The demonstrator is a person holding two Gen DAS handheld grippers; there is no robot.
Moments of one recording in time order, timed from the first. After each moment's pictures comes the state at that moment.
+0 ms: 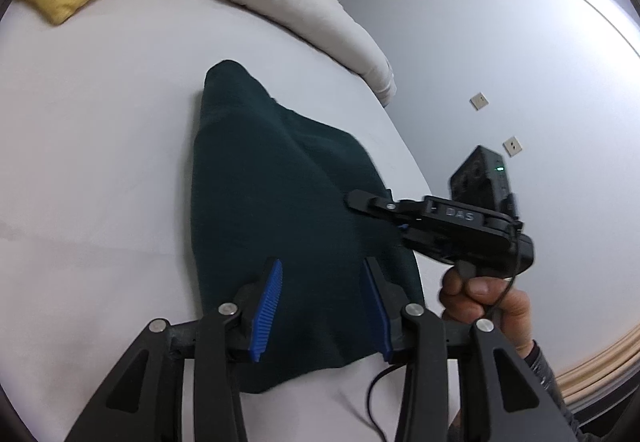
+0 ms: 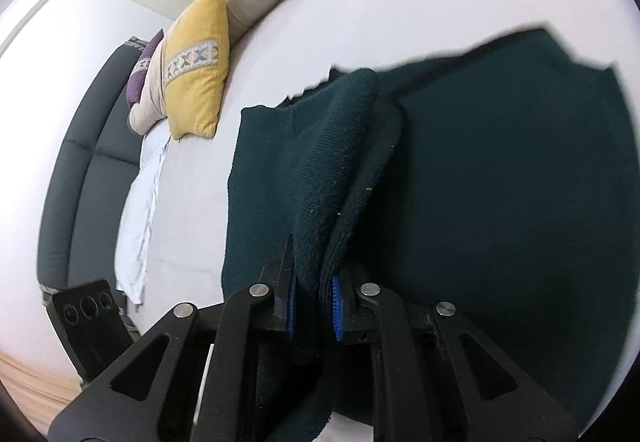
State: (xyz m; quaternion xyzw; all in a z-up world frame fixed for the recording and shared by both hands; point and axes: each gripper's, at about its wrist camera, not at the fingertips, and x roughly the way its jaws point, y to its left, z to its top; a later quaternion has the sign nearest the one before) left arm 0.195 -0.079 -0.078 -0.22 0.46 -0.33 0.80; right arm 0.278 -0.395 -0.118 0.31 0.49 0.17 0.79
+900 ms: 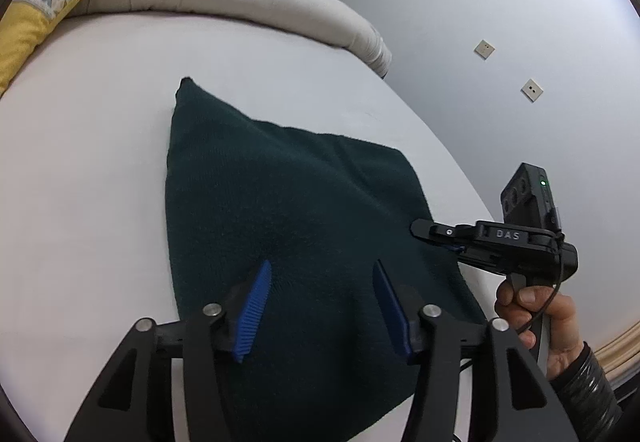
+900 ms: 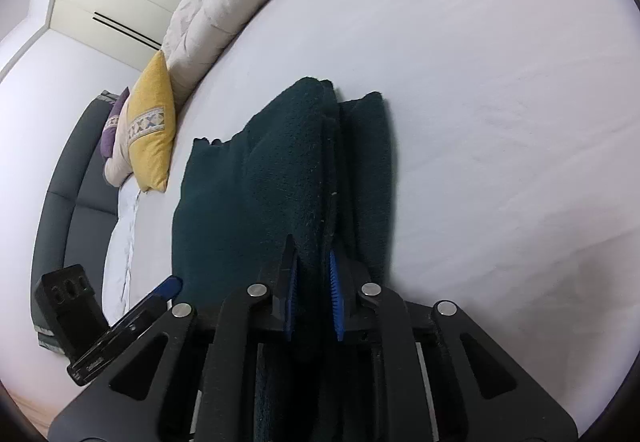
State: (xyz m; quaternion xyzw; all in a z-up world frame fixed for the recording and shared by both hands) left arm 0.216 -0.176 -0.091 -0.10 0.45 -0.32 0.83; right arm 0.225 -0.554 -0.141 0.35 0.46 0.09 0.81
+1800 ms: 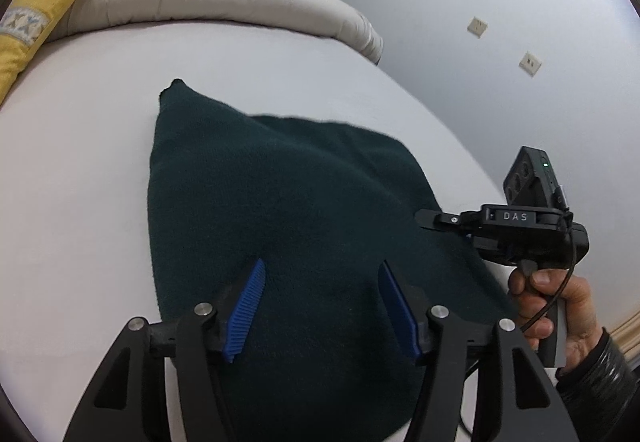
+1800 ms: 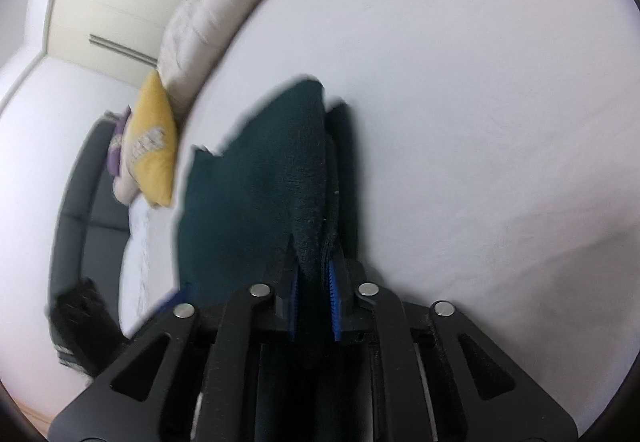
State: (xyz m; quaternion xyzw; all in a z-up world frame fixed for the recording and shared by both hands) left arm 0.221 -0.216 -0.103 -0.05 0.44 -0.33 0.83; right arm 0.211 -0.581 -0.169 0.40 0.45 0.09 0.79
